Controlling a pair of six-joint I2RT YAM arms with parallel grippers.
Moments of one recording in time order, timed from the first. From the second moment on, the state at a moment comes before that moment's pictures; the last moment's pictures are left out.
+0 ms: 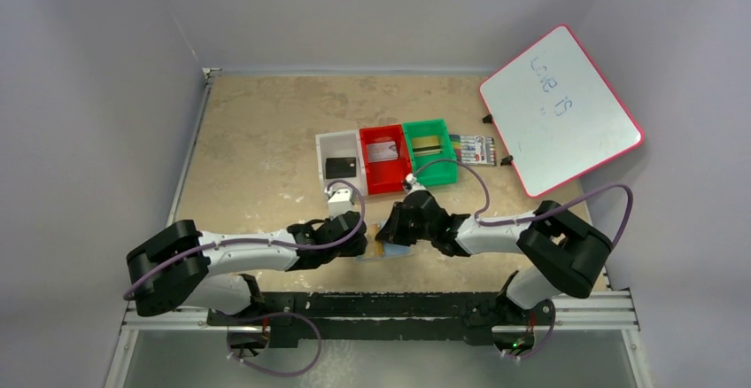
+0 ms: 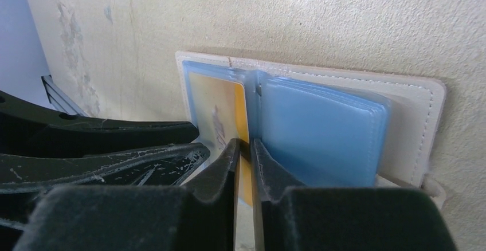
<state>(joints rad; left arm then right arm) -1.09 1.32 0.53 -0.09 -0.38 -1.01 0.90 1.51 0.51 0.28 -0.07 1.01</state>
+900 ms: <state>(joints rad) -1.09 1.36 0.57 -0.14 -0.43 -0.99 0.86 1.43 0.48 0.27 -0.07 1.04</state>
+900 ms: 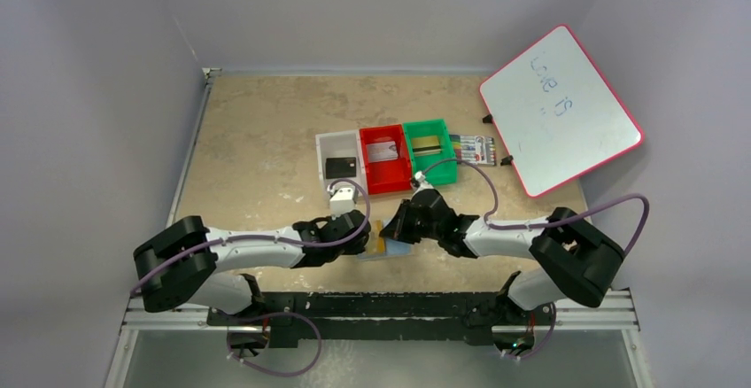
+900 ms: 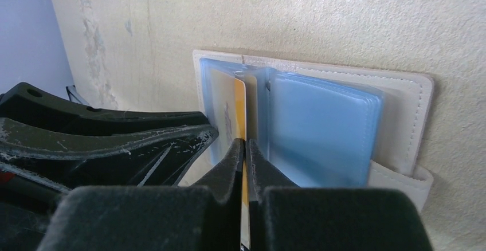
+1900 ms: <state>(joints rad) -1.13 1.43 0.63 -0.17 -0.47 -0.96 0.78 1.43 0.38 0.41 -0.18 1.05</state>
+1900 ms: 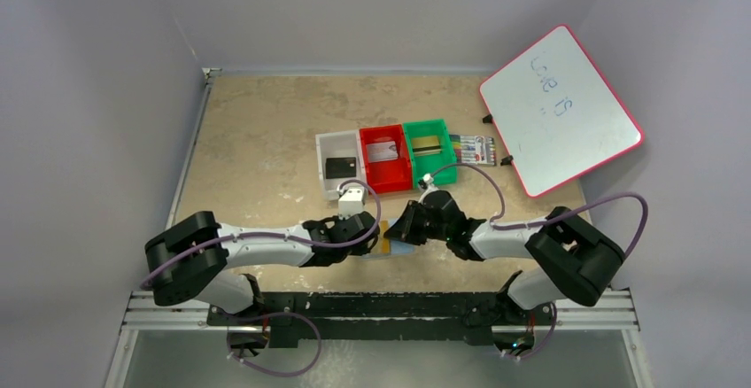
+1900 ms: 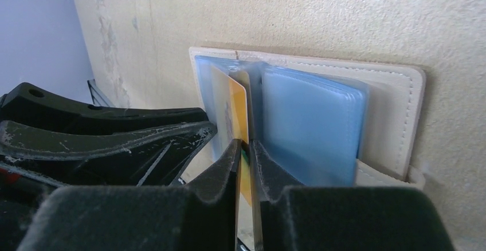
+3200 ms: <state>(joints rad) -1.14 1.32 0.65 -0.25 -0.55 -0.96 0.78 0.79 0.41 -0.06 0.22 0.81</state>
